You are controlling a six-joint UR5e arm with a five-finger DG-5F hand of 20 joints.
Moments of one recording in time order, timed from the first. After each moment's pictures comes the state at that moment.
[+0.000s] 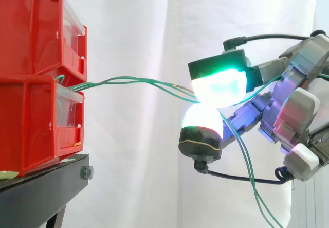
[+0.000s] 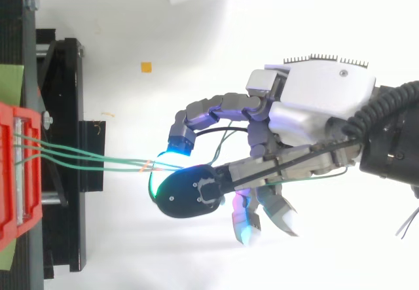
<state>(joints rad) 0.22 -2.28 -0.94 -3.59 -1.18 0.46</state>
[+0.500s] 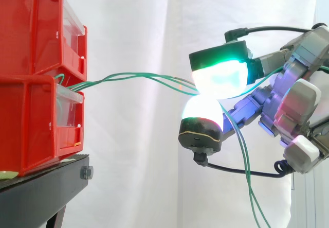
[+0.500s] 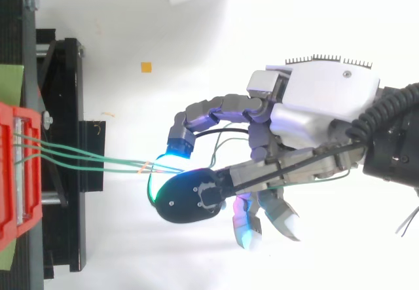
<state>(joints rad) 0.22 -2.27 -0.93 -3.59 -1.18 0.46</state>
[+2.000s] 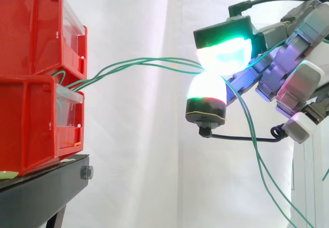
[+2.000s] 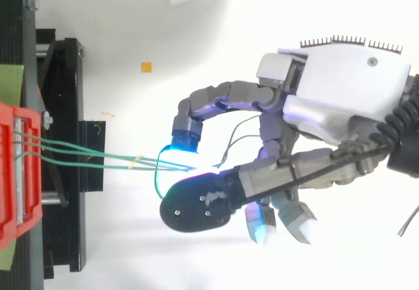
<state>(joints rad) 0.22 -2.27 -0.84 -3.68 -1.14 0.26</state>
